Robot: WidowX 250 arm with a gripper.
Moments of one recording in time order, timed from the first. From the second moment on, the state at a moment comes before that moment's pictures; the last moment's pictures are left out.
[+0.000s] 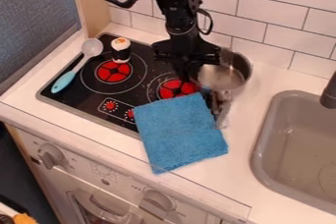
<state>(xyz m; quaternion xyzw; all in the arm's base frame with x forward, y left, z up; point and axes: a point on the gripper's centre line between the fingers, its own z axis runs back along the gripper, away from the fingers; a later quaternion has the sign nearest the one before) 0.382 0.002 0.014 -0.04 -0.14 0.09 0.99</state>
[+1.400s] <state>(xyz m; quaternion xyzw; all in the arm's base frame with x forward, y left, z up) 0.385 -0.019 0.051 -0.02 -0.15 0.07 0.99</state>
